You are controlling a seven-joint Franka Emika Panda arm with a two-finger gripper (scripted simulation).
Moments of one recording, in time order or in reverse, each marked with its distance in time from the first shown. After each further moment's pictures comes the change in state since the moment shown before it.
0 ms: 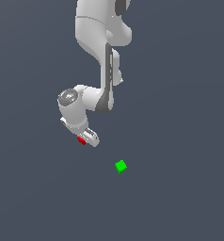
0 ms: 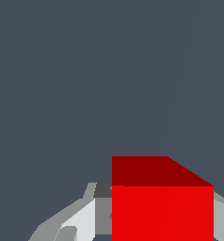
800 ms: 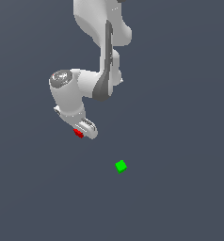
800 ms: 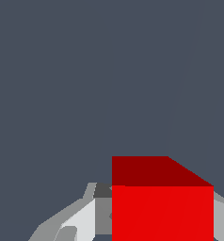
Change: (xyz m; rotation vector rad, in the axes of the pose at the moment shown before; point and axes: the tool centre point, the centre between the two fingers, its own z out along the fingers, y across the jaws) arm 0.001 0.000 -0.071 0.001 0.004 0.001
